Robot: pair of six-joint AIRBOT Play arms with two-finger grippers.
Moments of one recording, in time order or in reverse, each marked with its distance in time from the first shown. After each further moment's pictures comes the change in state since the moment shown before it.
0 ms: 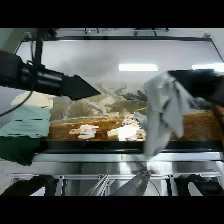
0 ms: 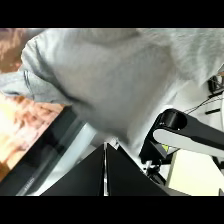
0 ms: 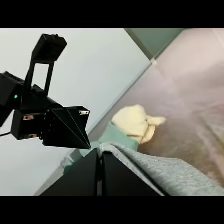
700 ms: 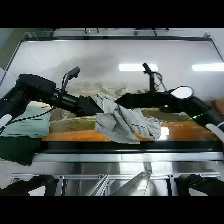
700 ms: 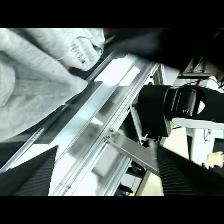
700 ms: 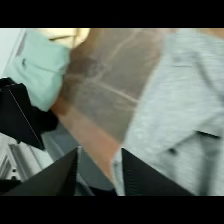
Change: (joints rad) left arm 0.086 -0.205 -0.228 -0.001 0.040 0.054; right arm 0.337 -0.546 0.042 -0.224 -0.246 -0.033
